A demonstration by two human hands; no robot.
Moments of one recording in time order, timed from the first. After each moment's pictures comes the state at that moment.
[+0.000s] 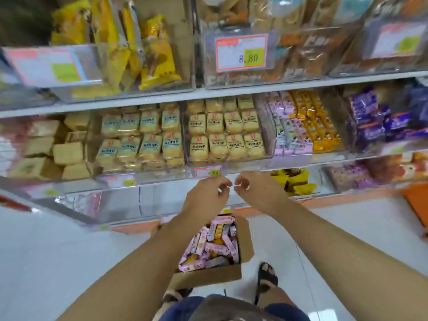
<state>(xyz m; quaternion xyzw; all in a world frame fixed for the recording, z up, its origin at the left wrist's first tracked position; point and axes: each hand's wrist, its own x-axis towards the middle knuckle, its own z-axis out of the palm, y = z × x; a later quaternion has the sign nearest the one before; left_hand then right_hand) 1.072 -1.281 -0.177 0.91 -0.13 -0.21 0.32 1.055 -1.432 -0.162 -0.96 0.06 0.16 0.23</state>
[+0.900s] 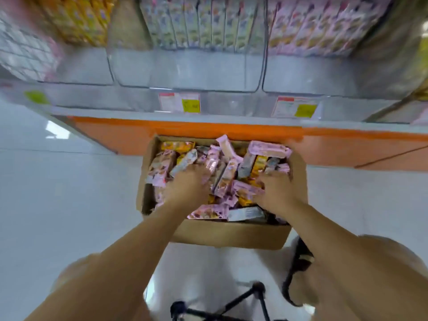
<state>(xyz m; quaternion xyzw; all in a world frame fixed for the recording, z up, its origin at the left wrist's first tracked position) 0.981 -1.166 -0.640 0.94 0.02 -0.28 0.22 0.979 -1.380 -0.650 -0.94 -0.01 0.32 0.13</state>
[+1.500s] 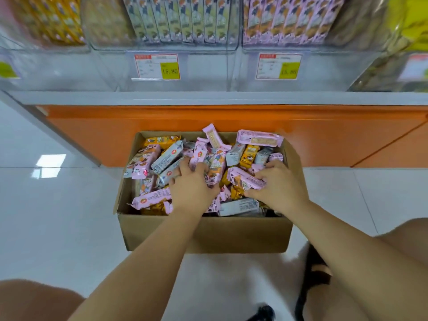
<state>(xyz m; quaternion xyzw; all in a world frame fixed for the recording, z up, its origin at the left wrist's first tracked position) 0.945 -1.204 -0.731 0.98 0.03 -0.09 0.15 0.935 -1.394 -0.688 -0.97 0.02 0.17 0.16</state>
